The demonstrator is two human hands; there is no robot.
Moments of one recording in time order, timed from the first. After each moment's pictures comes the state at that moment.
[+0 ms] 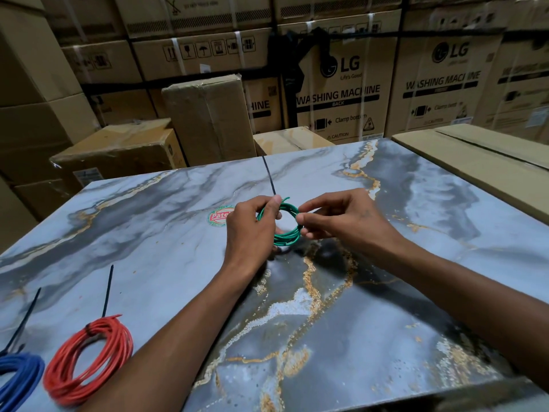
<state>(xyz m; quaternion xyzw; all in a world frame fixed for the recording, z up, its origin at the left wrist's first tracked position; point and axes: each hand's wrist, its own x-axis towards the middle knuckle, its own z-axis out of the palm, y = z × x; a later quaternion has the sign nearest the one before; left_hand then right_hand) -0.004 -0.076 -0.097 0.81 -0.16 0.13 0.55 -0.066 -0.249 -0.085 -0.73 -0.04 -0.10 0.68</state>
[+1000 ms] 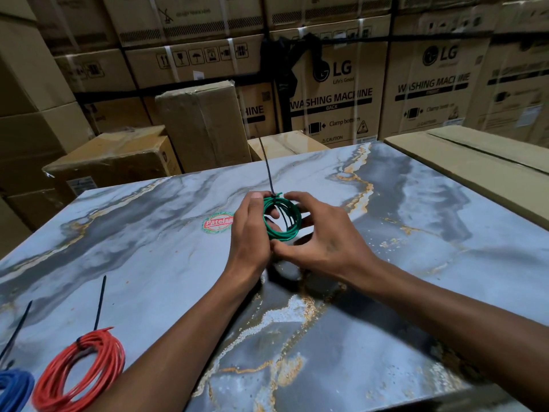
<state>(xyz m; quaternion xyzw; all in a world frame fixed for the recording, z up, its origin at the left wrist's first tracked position) -0.015 -0.092 -0.089 0.69 -0.15 0.07 0.71 -0.068 -0.217 -0.091 -0.86 -0.08 -0.28 0.41</state>
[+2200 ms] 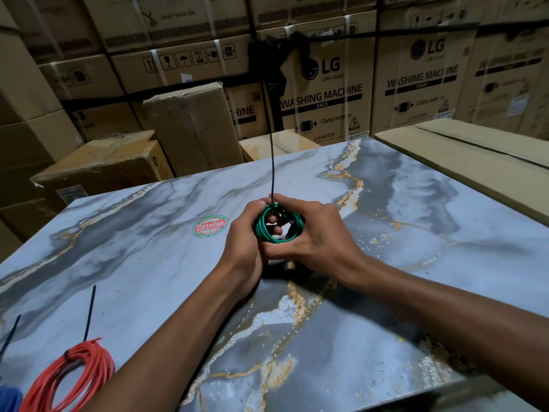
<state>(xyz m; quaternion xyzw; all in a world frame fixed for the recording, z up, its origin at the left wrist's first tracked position) -0.021 -0.099 -0.083 0.53 -0.09 -0.14 0.83 -0.069 -0.223 -0.090 -0.84 -0.11 -0.28 0.45</state>
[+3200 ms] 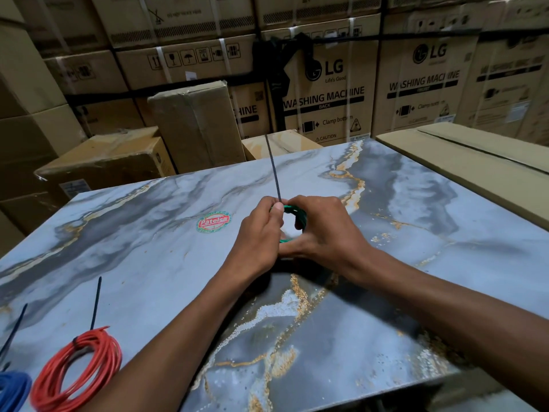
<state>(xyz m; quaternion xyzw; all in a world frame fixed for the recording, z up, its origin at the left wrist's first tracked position) -0.009 -0.092 -0.097 0.79 -0.26 0.03 0.55 -0.065 -0.230 -0.086 -0.91 -0.10 -0.29 0.29</state>
